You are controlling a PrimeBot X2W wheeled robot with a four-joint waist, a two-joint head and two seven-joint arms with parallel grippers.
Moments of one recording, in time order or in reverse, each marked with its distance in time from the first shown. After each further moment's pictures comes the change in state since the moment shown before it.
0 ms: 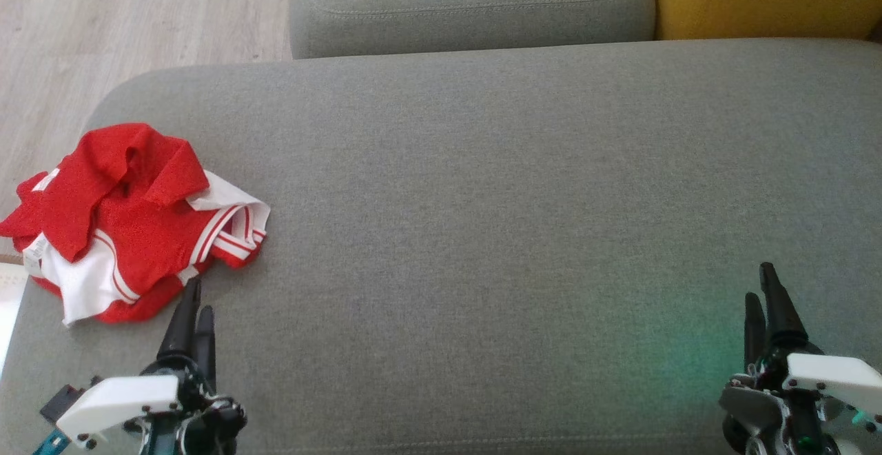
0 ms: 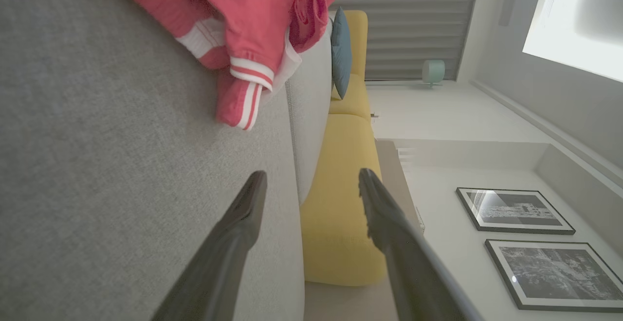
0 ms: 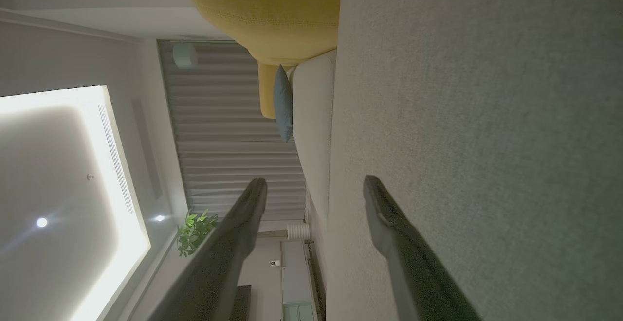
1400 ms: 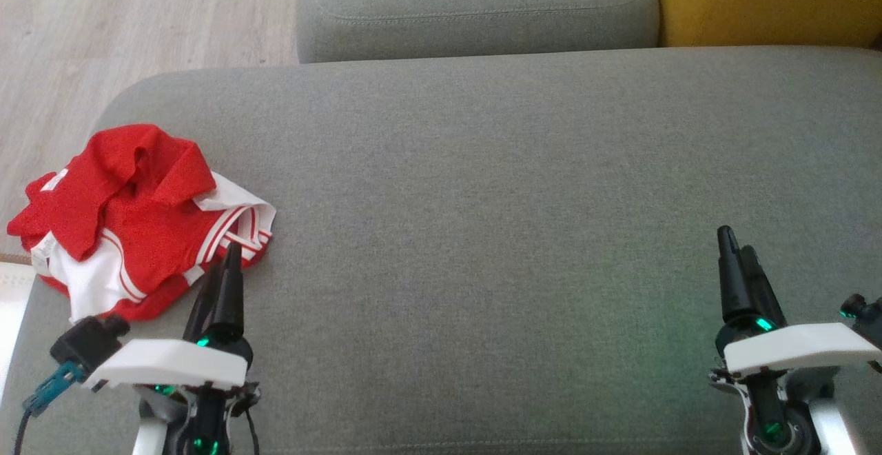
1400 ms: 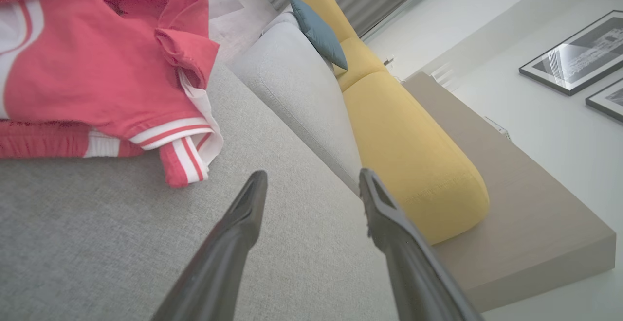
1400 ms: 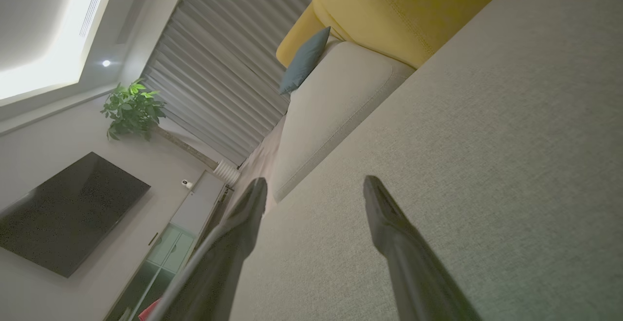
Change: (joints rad) left arm -0.027 0.029 -0.105 -0.092 0.589 0.013 -0.122; right arm -0.002 -0.038 0.091 -0.126 -0.643 0.000 -0.052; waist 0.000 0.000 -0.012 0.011
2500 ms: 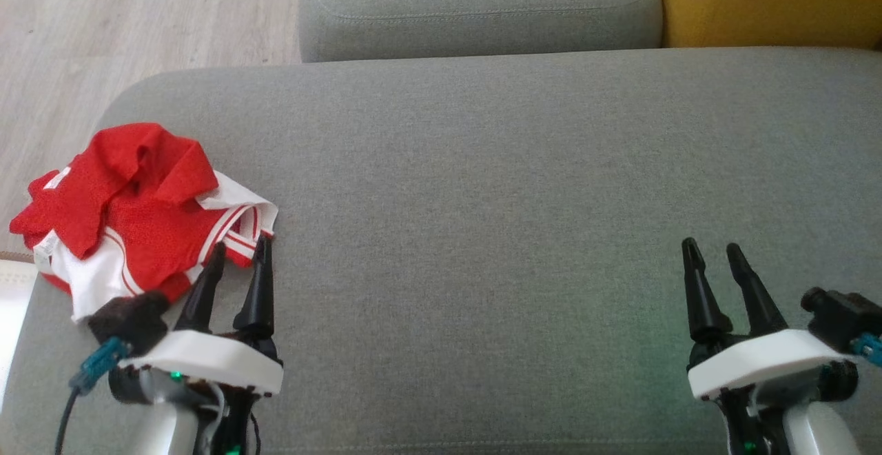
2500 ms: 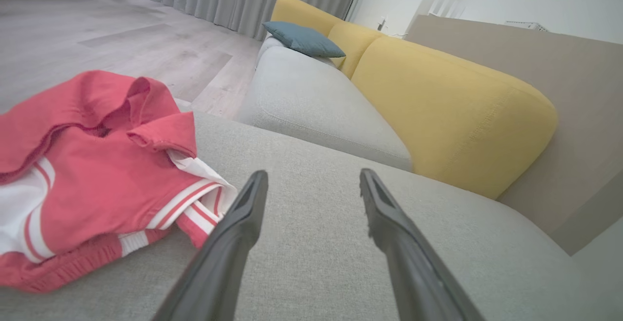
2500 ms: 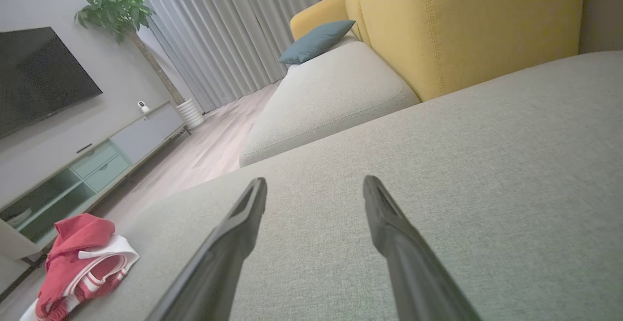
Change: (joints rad) left arm -0.007 0.053 -0.097 -0.044 0.458 0.053 -0.095; right arm 0.032 0.007 0.027 -0.059 -0.449 0.000 -0.008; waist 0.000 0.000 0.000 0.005
